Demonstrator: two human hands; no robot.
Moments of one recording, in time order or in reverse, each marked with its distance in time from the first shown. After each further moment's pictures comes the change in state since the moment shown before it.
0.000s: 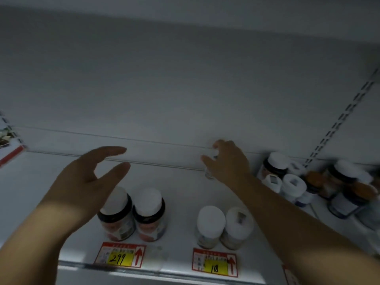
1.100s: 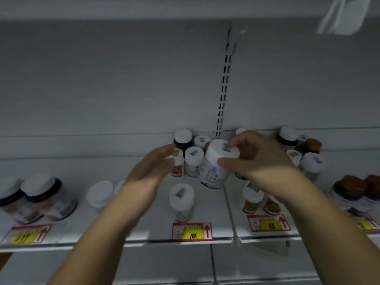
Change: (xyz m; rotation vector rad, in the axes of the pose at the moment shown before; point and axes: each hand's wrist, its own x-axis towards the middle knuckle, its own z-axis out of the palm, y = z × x) left_hand -0.104 0.156 0.242 -0.427 -0.341 0.030; right_hand -0.134 0.218 -0.199 0.754 -0.027 0.005
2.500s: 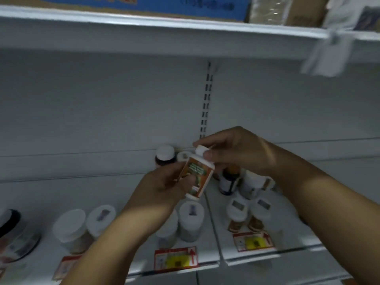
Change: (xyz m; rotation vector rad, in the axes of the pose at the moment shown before) left_hand 0.027 0.022 0.035 -0.028 -0.139 0.123; right_hand 0.062 -0.020 -0.023 0.144 -0.467 -0.029
